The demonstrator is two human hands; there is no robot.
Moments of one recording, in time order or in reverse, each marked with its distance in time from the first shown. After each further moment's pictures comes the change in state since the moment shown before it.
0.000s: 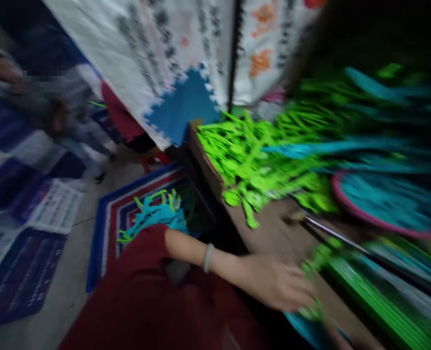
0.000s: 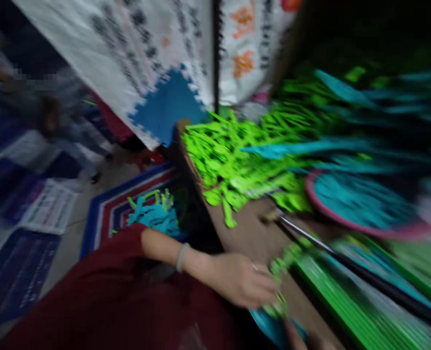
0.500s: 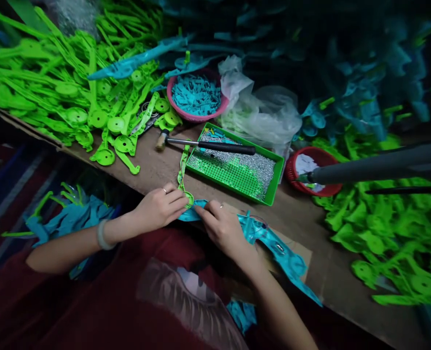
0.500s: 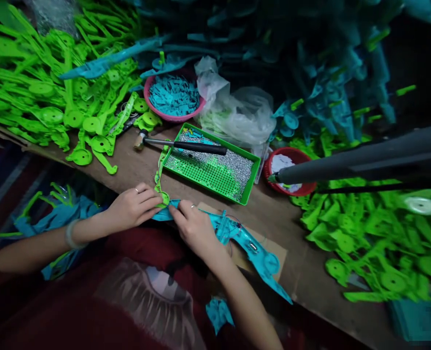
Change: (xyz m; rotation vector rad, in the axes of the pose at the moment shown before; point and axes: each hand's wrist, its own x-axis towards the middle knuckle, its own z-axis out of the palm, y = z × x) left_hand 0.012 -0.001 0.026 -0.128 0.233 -0.039; right_hand -0.033 -0.023 -0.056 -0.814 -0.360 -0.049
